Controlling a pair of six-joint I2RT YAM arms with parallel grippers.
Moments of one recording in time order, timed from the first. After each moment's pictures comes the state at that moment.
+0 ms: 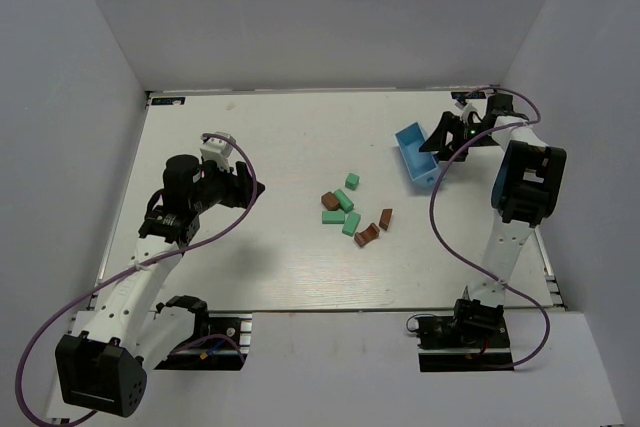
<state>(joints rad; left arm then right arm) -0.20 0.92 0.72 -0.22 0.38 -0.13 -0.19 2.19 1.67 -0.66 -0.88 -0.04</state>
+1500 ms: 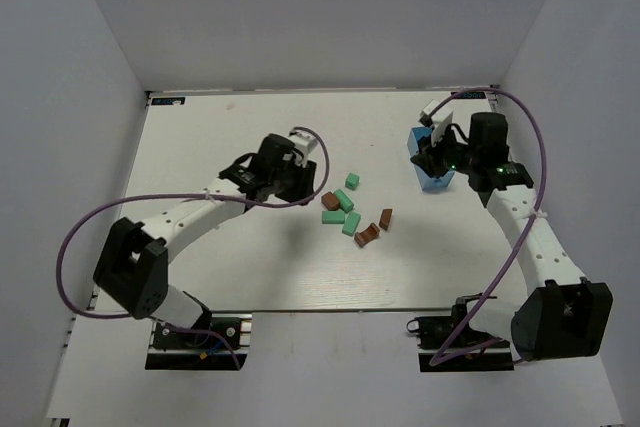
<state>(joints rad) -0.59 1.44 1.05 -0.33 0.11 -0.17 0.10 1.19 1.04 -0.38 -0.57 -0.47</state>
